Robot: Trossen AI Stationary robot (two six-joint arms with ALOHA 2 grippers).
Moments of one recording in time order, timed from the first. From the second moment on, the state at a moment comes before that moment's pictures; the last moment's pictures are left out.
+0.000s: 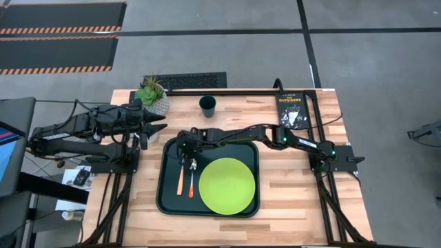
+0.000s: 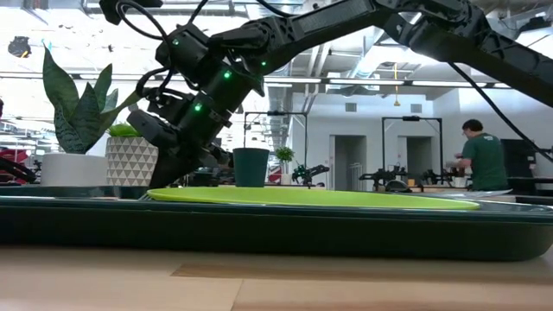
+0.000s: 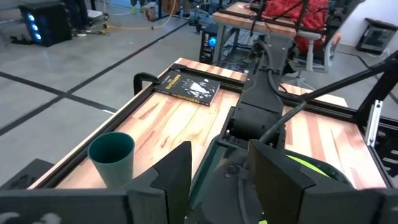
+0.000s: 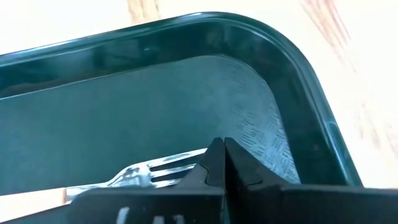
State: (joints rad) left arm 0.07 0.58 0.88 -0.58 -0.19 -0.20; right arm -0.05 2.61 2.28 -0.52 0.07 0.21
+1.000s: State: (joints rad) left arm 0.07 0.58 0.88 -0.58 -0.18 -0.18; right arm -0.05 2.61 2.26 -0.55 0.09 0.25
